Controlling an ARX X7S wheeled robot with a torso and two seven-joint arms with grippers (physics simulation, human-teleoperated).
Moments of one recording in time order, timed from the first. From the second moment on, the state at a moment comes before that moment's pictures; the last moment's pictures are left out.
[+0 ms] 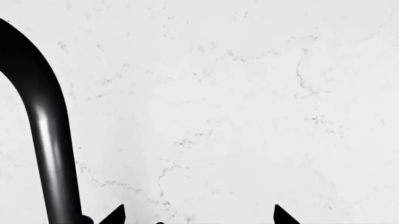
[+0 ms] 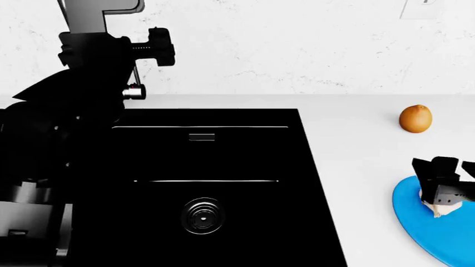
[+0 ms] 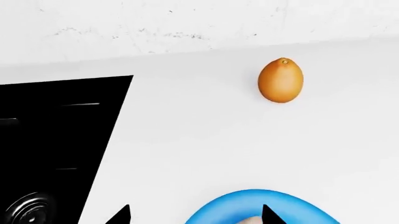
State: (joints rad) left arm -1.18 -0.32 0.31 -0.22 -0.62 -0.75 -0.37; right arm 0.50 1.02 0.43 -0.28 1.78 1.41 0.65
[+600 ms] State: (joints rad) left arm -1.18 -0.32 0.31 -0.23 -0.63 -0.75 -0.37; right arm 0.49 1.10 0.36 -0.27 1.69 1.41 0.63
